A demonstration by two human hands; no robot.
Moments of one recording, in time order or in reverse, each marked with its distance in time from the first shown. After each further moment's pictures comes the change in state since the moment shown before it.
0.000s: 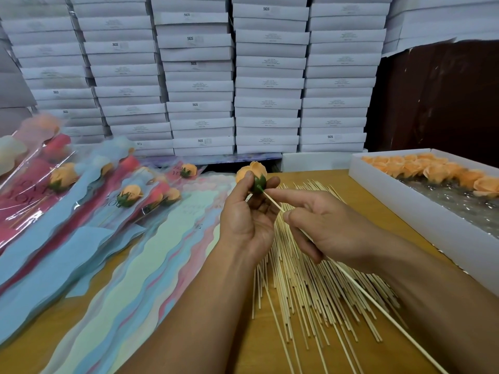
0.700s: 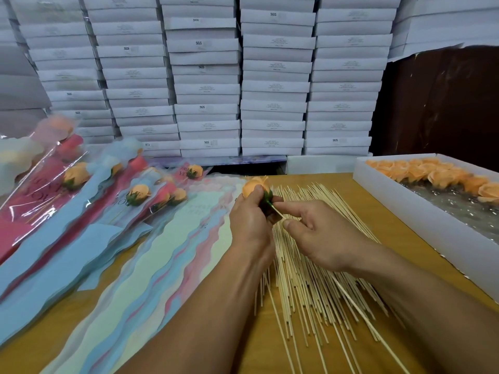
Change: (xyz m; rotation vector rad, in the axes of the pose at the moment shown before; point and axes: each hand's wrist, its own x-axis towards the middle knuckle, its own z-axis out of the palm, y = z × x) left_hand 0.002 -0.014 -0.002 0.241 0.160 0.194; right_hand 0.010 0.015 0.009 -0.331 0.110 -0.049
